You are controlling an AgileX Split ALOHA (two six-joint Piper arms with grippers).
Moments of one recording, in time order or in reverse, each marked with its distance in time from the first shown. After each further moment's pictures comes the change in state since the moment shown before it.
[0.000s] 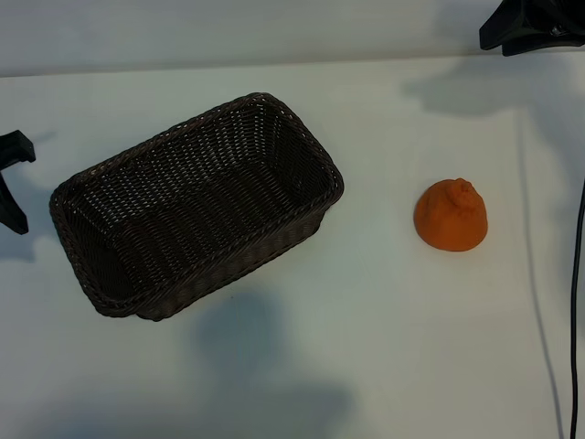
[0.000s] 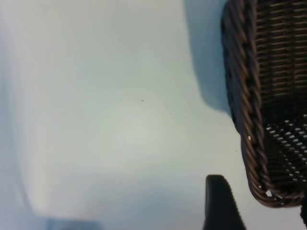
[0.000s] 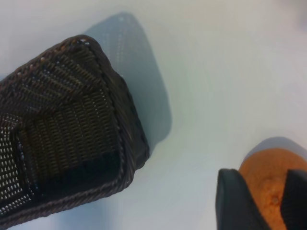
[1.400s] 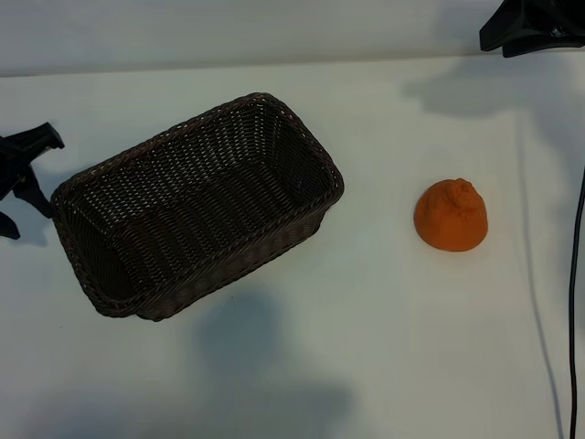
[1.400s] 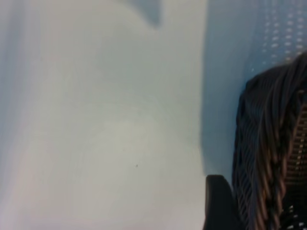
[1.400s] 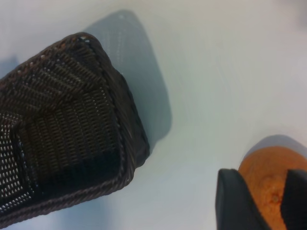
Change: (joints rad) left arm 0.000 0.197 0.001 0.015 -0.225 -0.126; right arm 0.000 0.000 0.000 -0.001 0.007 0.000
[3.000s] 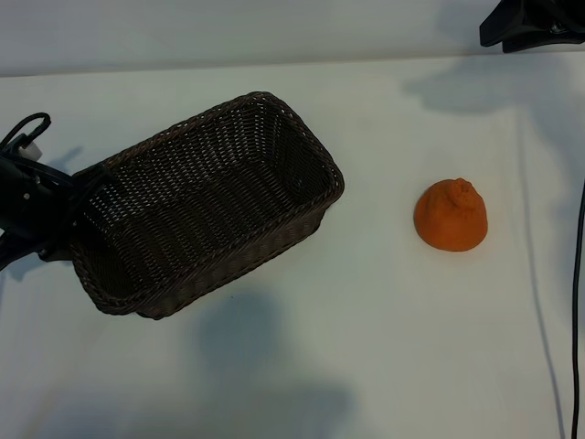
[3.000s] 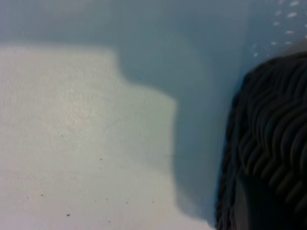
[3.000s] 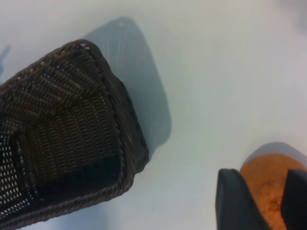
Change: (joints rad) left arm 0.000 0.175 0.159 -0.283 -0.221 0.202; right arm 0.000 0.000 0.000 0.000 -0.021 -0.001
